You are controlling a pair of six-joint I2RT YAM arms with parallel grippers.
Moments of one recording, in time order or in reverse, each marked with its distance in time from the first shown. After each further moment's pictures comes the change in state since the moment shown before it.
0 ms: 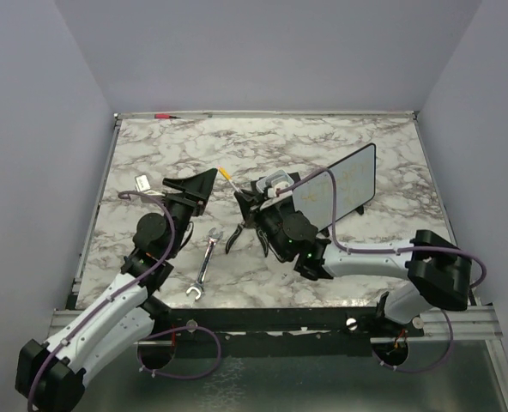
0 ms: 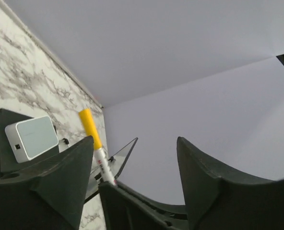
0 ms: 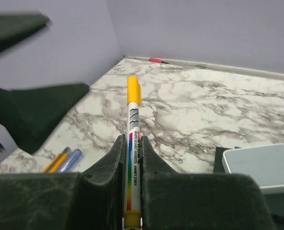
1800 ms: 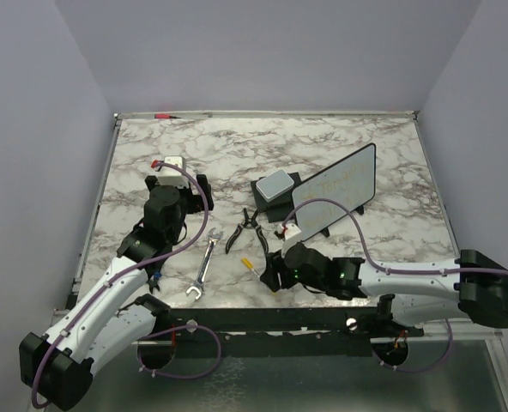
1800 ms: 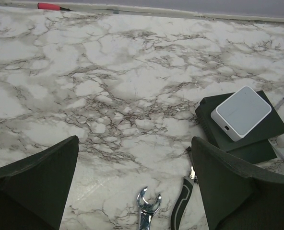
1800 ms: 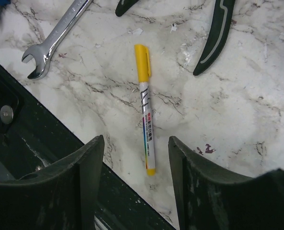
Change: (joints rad) left arm 0.061 0.106 0.283 -0.579 -0.096 1.072; right arm 0.078 -0.309 -0.278 -0.885 -0.315 0.577
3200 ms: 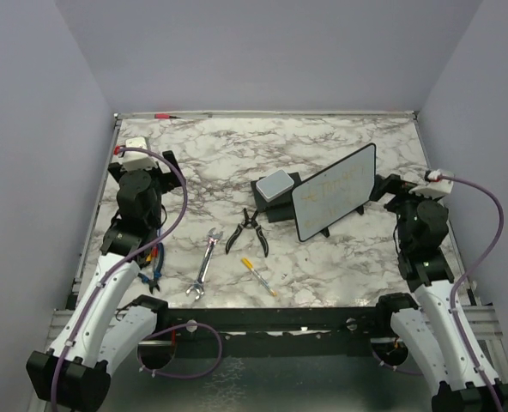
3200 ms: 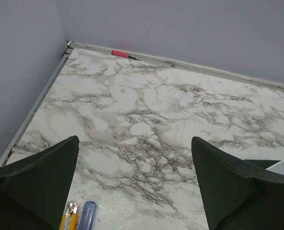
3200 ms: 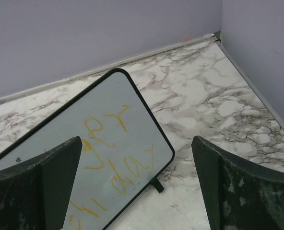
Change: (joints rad) left arm 0.227 0.022 0.129 0.008 -0.021 0.049; right arm -1.151 -0.584 0.030 0.009 0.000 -0.416
